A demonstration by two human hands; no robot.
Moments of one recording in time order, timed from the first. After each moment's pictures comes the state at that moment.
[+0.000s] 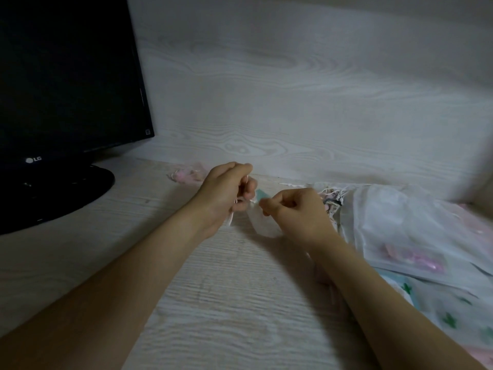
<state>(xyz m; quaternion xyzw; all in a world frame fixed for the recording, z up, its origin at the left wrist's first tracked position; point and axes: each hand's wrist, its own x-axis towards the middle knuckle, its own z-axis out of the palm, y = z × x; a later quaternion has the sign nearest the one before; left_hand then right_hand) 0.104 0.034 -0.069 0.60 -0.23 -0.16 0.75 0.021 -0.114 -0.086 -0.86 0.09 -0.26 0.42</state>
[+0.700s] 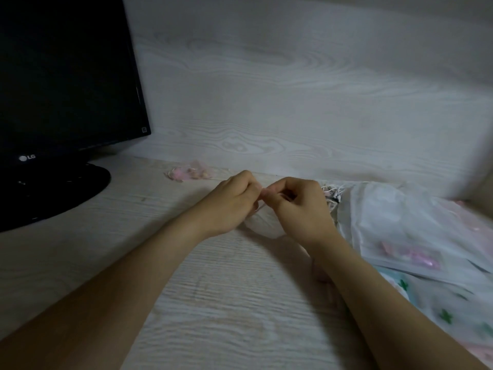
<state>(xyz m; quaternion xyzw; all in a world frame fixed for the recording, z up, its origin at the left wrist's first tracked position) 0.100 0.037 -0.082 0.78 -0.38 -0.05 0.50 0.023 -0.116 -0.088 -0.82 0.03 -0.31 0.48</state>
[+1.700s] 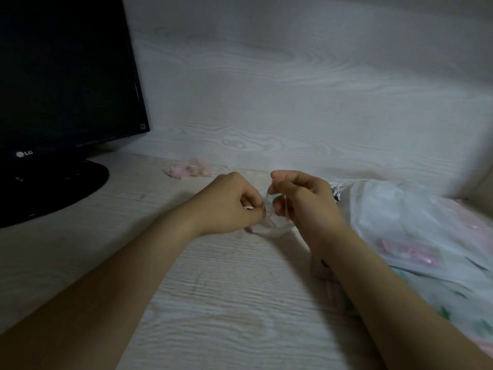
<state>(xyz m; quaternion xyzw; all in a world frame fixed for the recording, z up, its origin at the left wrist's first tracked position) 0.096 0.048 -0.075 0.82 -0.44 -0.04 0.37 0.013 -0.116 -0.075 -0.66 0.07 -0.23 0.71</state>
